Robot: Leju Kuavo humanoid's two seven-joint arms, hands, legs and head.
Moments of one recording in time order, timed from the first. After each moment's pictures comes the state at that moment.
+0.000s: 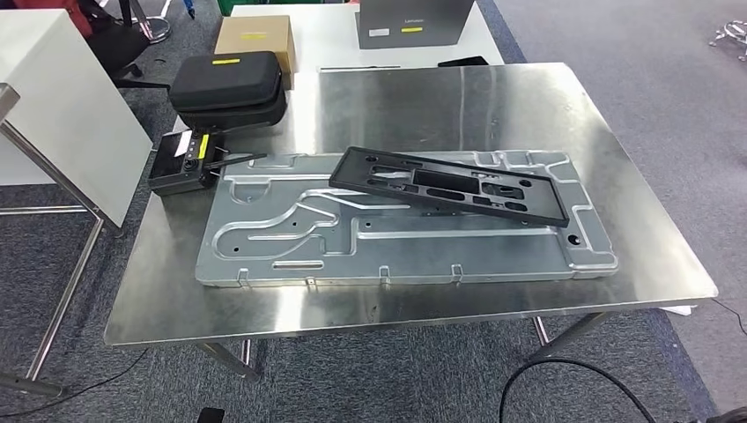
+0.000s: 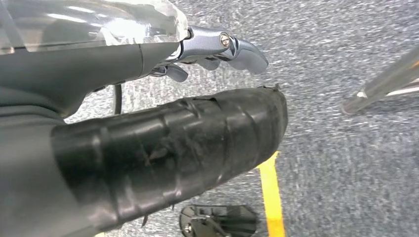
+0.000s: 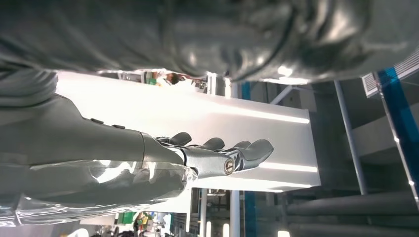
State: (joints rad) left arm -0.09 -0.23 0.97 -0.20 -1.18 0.33 -0.37; right arm 0.25 0.19 -0.19 -2.16 0.47 -0.70 -0.70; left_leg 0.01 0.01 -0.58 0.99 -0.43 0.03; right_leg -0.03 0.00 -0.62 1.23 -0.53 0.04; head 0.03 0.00
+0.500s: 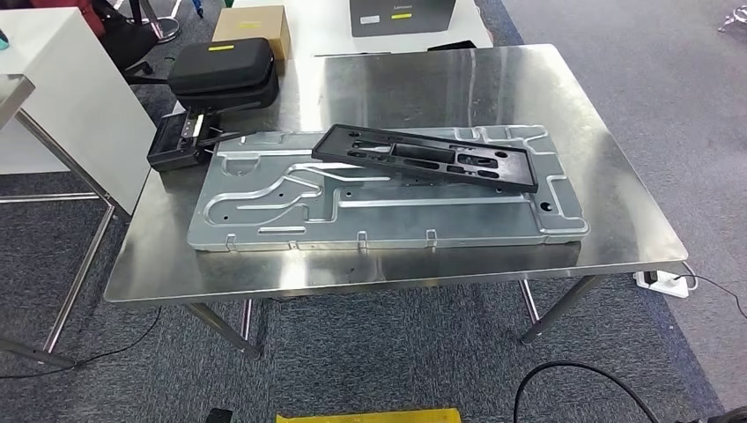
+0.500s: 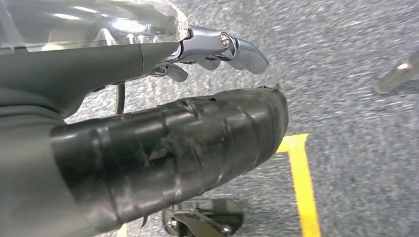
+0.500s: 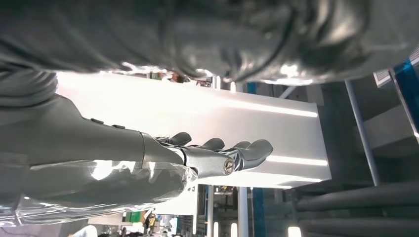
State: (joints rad) left arm -0.09 -0.23 0.98 -0.20 -1.18 0.33 -0.37; right arm 0.25 0.19 -0.18 -2.16 0.47 -0.70 -0.70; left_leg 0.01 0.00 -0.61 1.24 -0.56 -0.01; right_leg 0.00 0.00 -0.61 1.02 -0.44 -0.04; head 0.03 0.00
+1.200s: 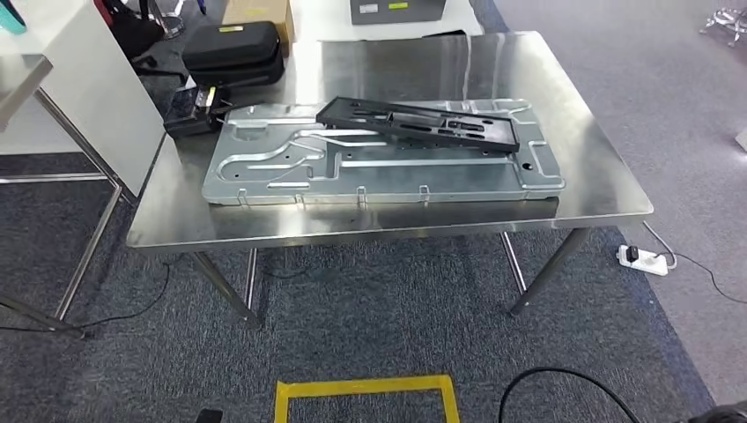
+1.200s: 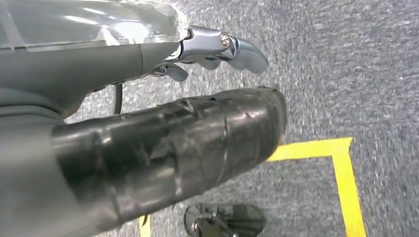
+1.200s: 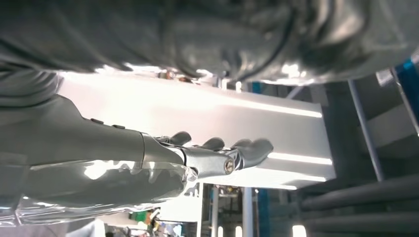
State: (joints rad) left arm -0.09 -0.23 0.98 -0.20 -1.18 0.33 -0.37; right arm 0.26 0.19 -0.15 -2.13 0.47 -0.70 -0.70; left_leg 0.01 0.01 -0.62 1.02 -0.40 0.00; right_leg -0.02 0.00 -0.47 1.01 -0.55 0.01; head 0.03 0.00
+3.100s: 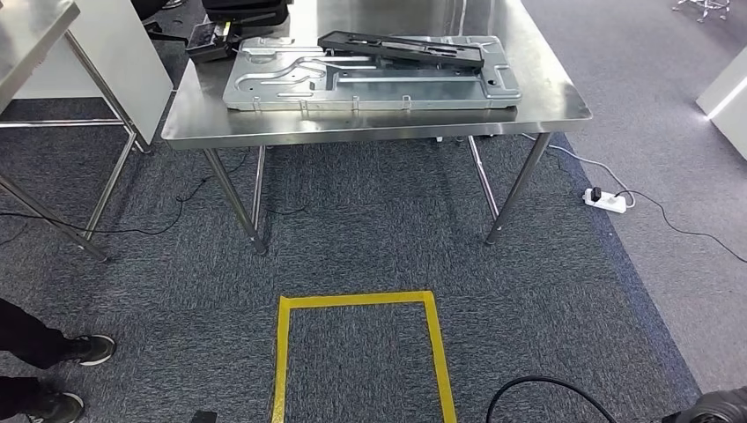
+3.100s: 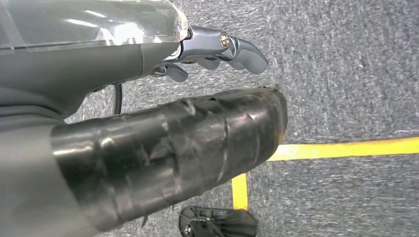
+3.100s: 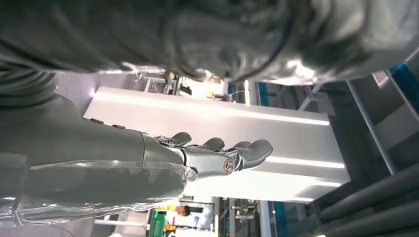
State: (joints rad) left arm -0.09 -0.22 1.01 -0.20 -1.17 0.33 -0.38; right arm 0.32 0.12 -0.03 -2.13 0.36 -0.70 -0.70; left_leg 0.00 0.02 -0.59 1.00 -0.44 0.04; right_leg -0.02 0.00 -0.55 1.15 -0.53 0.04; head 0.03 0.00
